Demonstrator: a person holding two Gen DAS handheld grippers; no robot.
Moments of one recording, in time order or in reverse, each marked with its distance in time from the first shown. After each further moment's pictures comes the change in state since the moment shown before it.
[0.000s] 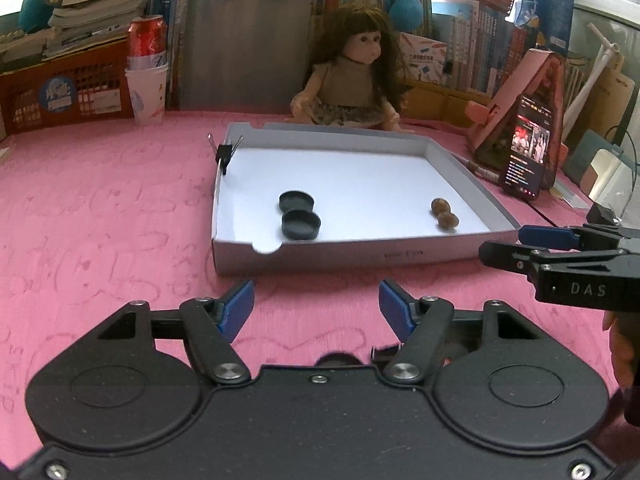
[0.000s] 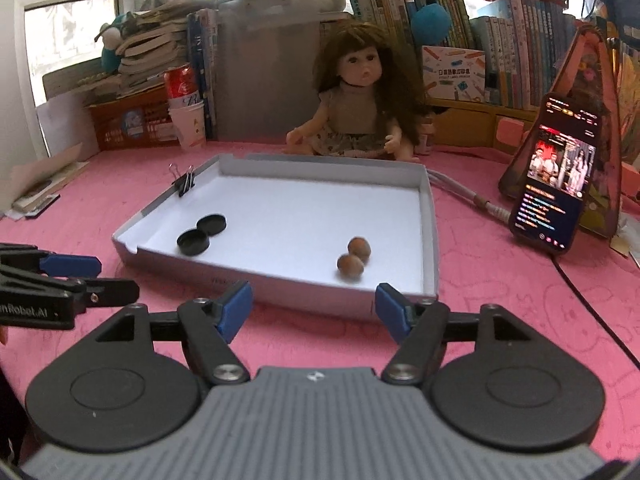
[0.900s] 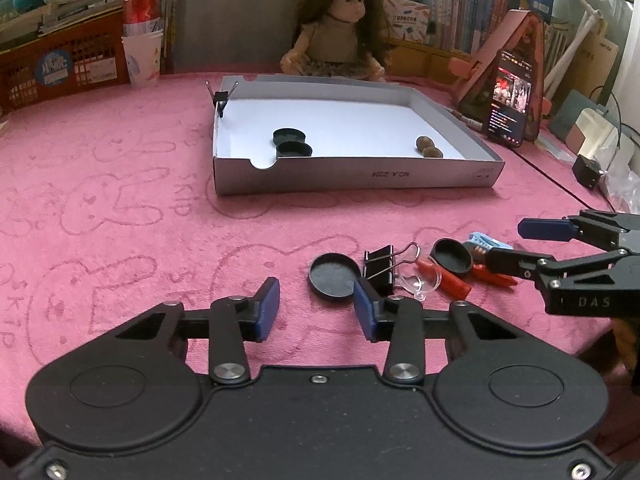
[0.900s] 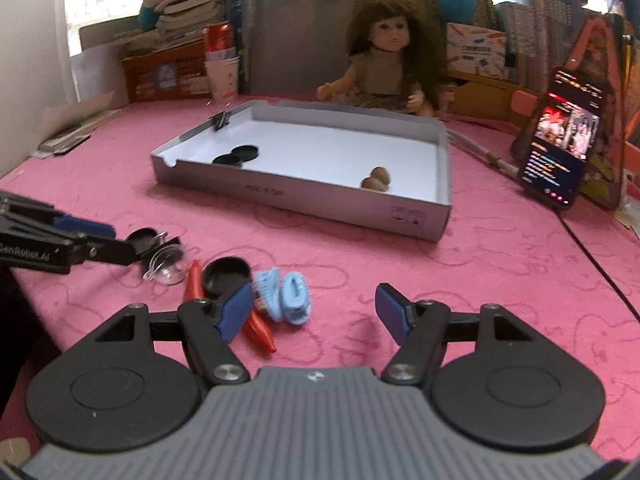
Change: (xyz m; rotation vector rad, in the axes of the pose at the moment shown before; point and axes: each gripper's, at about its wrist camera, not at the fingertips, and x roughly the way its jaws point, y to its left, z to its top) left arm -0.018 -0.002 -0.041 0.042 0.085 -0.019; right arm -0.026 0.010 -0.051 -0.093 0.071 0.052
